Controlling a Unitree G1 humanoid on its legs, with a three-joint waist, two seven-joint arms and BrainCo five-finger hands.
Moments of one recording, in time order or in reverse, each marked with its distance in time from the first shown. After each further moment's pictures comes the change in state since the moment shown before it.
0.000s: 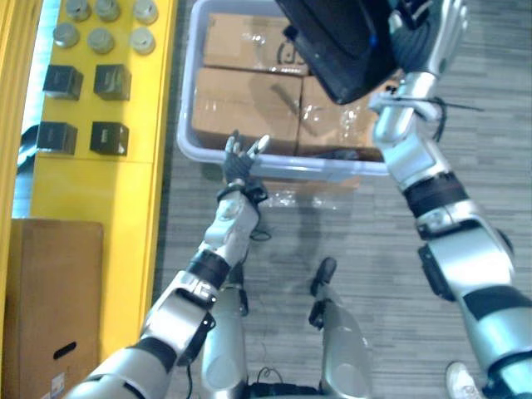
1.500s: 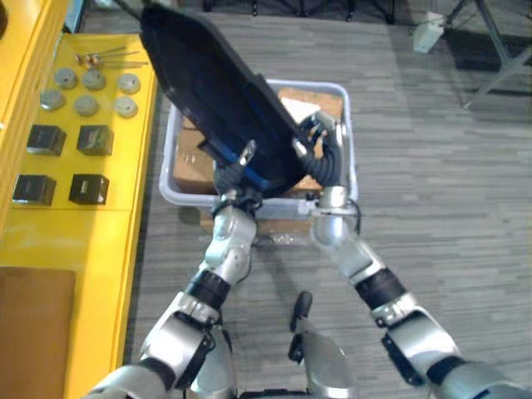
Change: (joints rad) left arm 0.205 -0.046 -0.015 -0.168 -0.045 -0.218 0.022; right arm 0.594 0.261 0.059 -0.365 -0.074 -0.205 0.110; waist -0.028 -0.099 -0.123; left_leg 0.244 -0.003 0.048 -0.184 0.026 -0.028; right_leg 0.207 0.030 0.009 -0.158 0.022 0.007
